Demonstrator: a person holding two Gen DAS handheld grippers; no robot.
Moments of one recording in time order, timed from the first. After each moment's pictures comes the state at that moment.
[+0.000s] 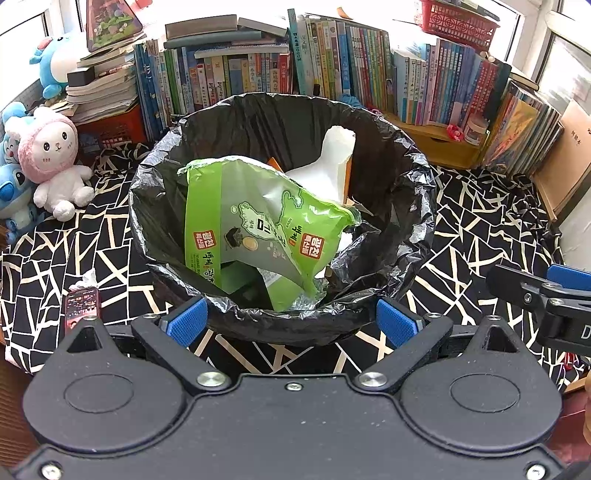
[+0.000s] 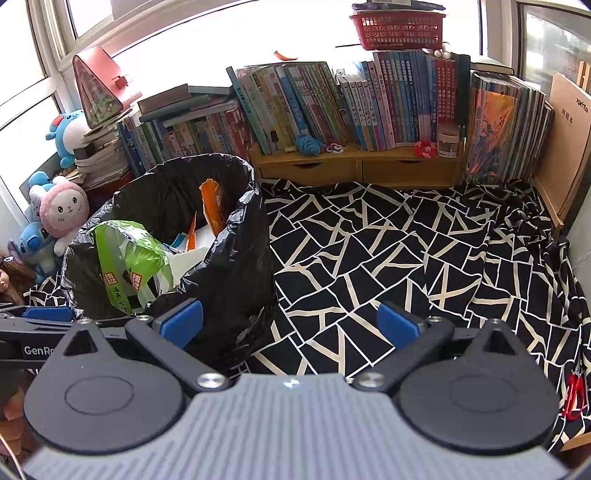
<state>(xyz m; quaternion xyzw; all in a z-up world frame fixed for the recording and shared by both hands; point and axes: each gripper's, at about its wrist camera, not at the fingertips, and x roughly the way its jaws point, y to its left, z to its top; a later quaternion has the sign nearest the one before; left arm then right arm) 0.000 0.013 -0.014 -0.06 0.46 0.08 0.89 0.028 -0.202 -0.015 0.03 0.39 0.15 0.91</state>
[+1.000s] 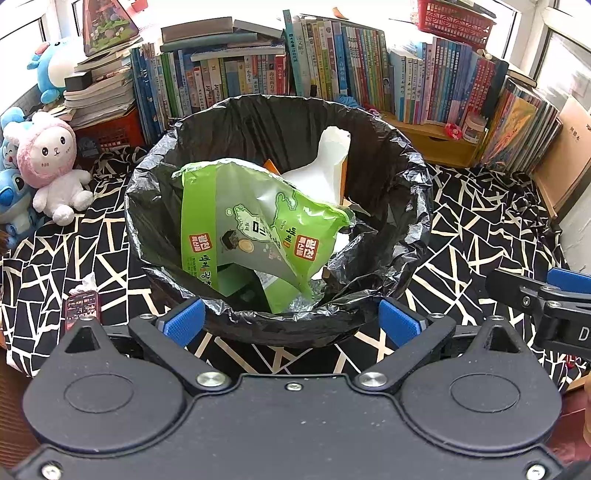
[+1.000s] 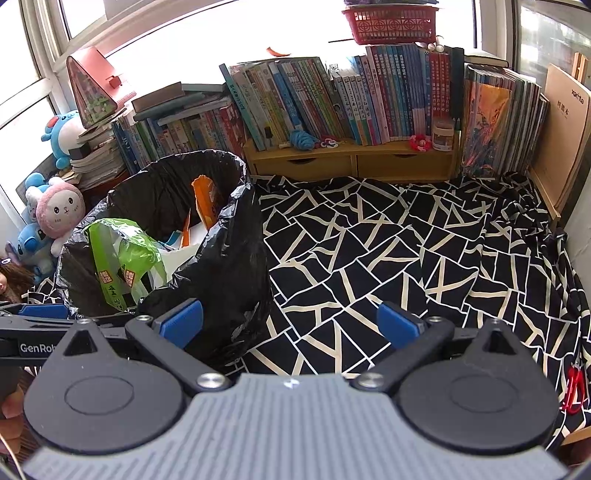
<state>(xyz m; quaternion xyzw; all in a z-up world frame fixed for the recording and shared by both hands) 0.002 0.010 -0.012 -0.05 0.45 0.07 0.89 0.028 -0.206 -0.018 0.04 0.40 0.14 0.91</state>
